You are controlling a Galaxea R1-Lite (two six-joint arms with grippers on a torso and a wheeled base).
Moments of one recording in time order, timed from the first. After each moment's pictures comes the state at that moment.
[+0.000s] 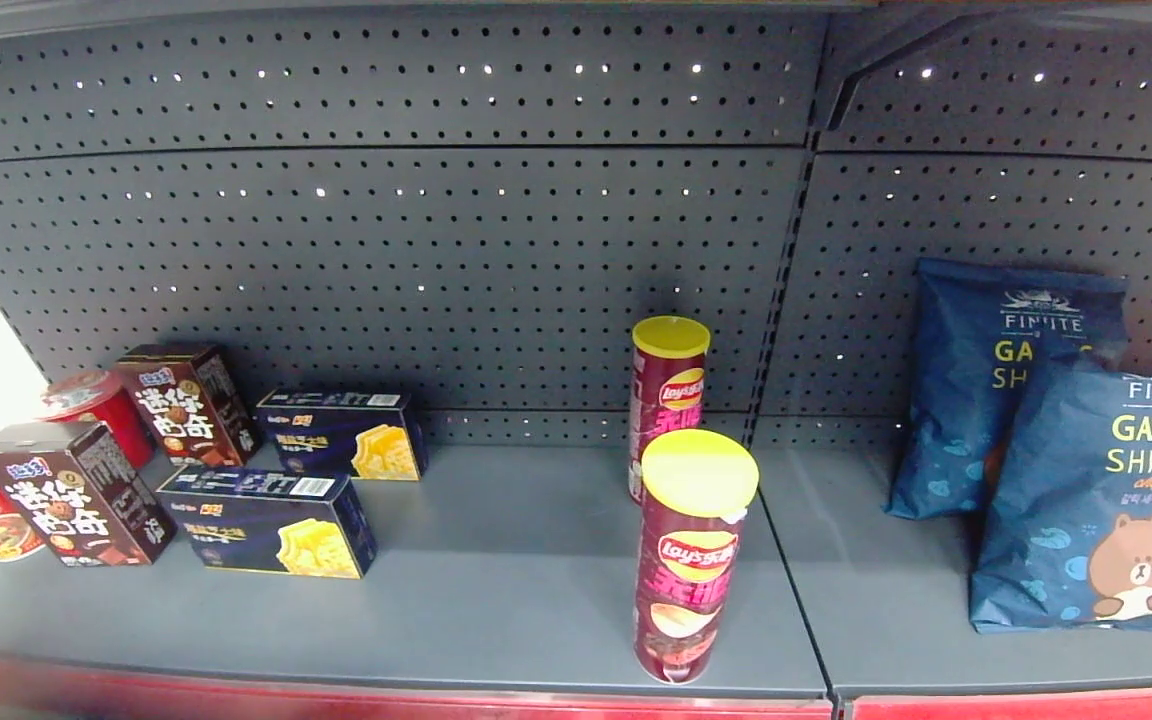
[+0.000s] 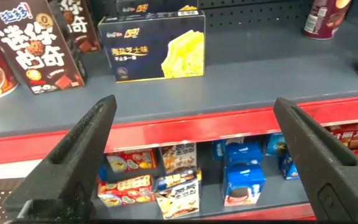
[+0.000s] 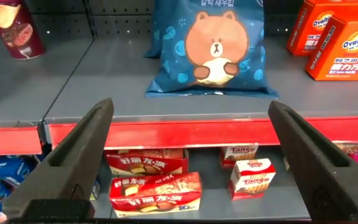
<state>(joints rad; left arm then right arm) -0.13 0.09 0.00 -0.07 0.00 0.03 0.00 0.00 -0.03 0.02 -0.06 0.00</state>
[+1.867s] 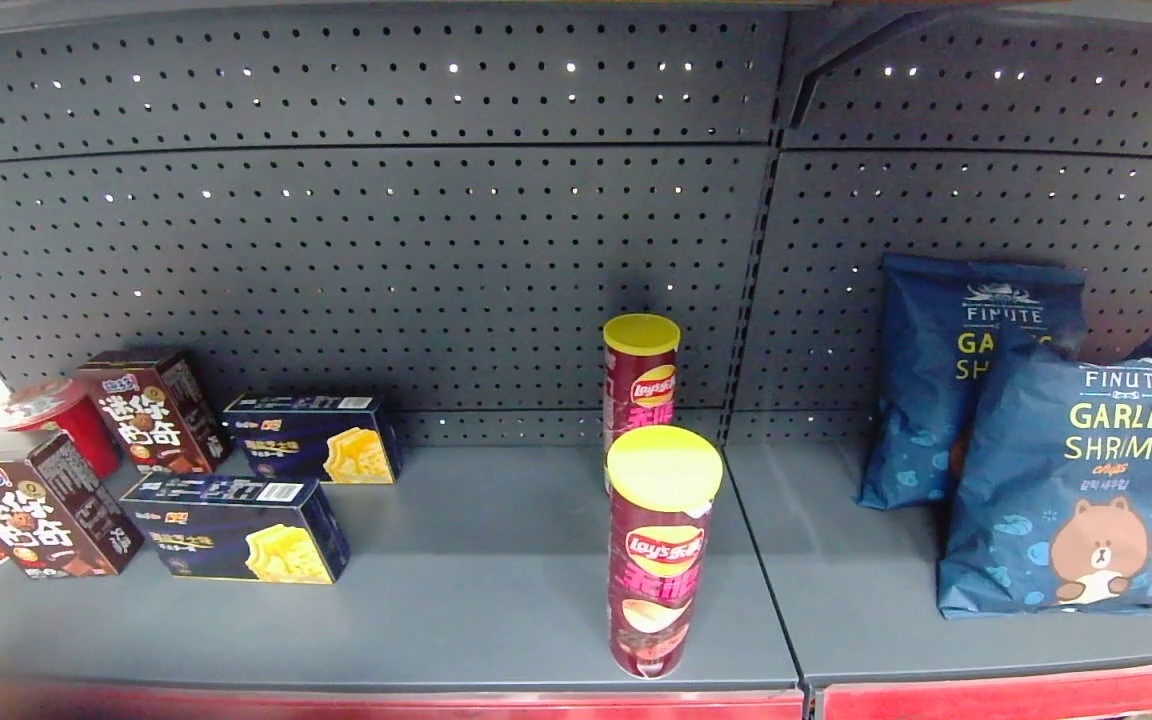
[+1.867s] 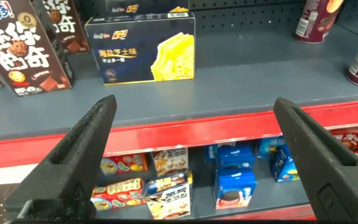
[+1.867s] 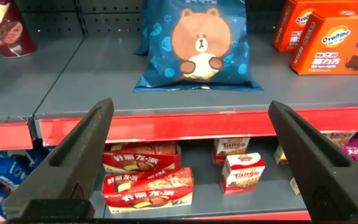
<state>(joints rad) -0.13 0.09 0.00 -0.07 0.03 0.01 0.00 0.00 -0.03 0.02 -0.05 -0.01</state>
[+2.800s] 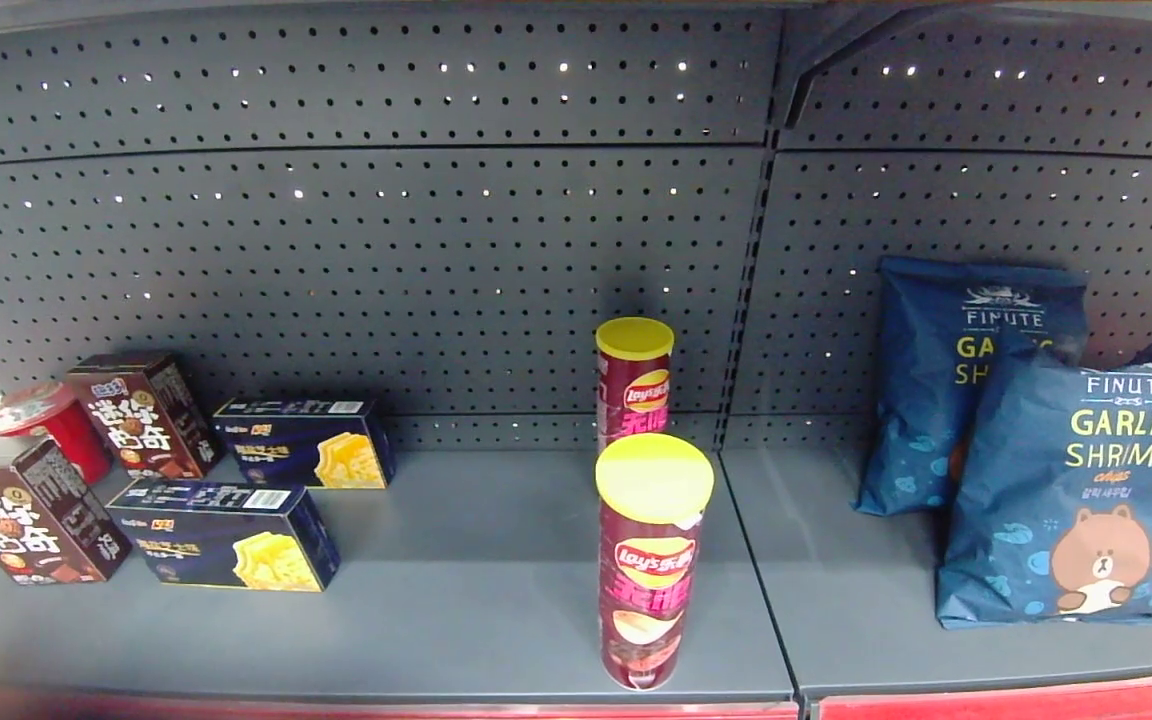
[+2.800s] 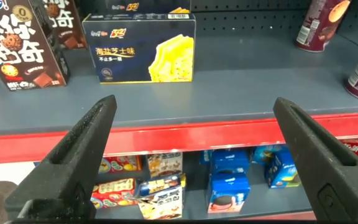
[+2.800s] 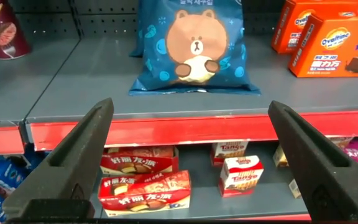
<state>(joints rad) -0.13 0.09 0.00 -0.07 0.04 -0.04 0.00 0.00 -0.03 0.02 -0.06 -0.01</state>
